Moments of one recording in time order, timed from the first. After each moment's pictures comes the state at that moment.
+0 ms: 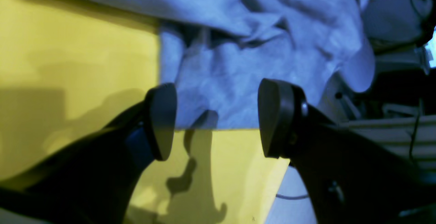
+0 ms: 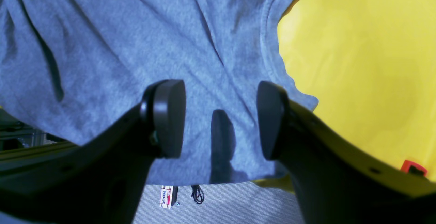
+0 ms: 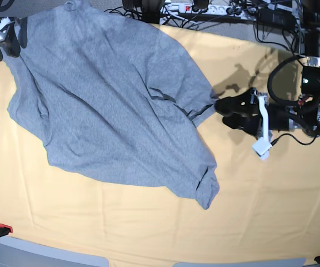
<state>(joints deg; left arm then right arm) -9.9 -35.5 3.6 86.7 -87.4 -43.9 81.2 -39.5 16.2 59.1 120.1 61.1 41.6 -70.4</state>
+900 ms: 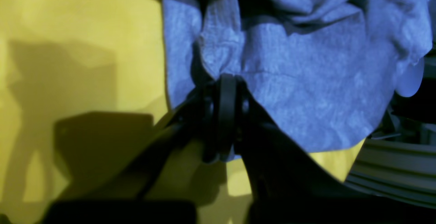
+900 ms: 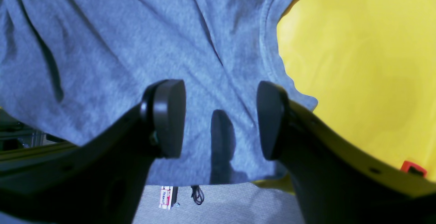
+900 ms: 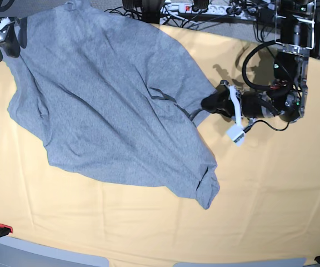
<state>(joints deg) -5.3 -27.0 3.5 85.8 -65.7 -43.9 72.2 -39.0 16.2 59.1 120.1 61.1 41.6 -70.4</state>
